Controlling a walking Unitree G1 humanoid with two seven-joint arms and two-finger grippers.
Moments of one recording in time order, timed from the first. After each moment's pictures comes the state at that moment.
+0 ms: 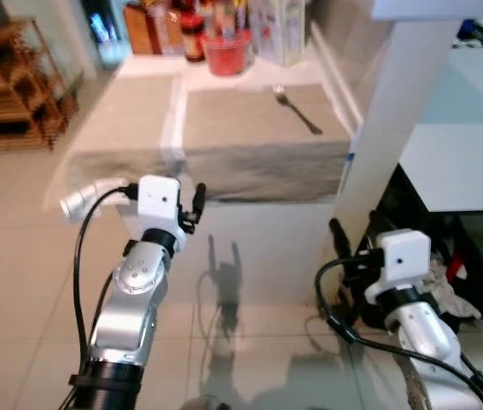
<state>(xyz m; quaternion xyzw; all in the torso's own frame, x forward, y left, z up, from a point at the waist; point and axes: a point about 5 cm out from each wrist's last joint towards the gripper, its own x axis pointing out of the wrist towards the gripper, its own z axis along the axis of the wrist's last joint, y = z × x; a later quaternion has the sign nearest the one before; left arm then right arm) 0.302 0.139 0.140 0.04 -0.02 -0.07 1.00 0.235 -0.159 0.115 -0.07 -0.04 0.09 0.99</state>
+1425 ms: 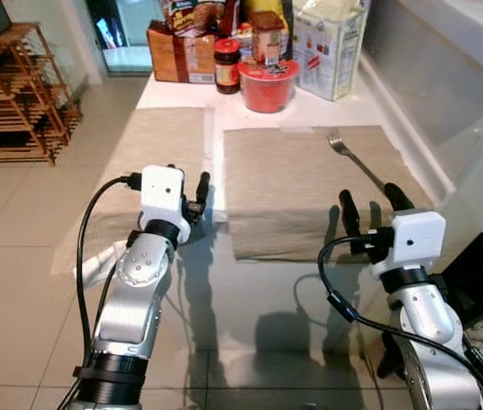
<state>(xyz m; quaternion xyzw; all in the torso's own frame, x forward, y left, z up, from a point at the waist) 0.303 0.132 0.148 0.03 -0.04 -0.08 1.00 0.246 -0.162 0.144 -0.09 -0.11 0.05 0.99</state>
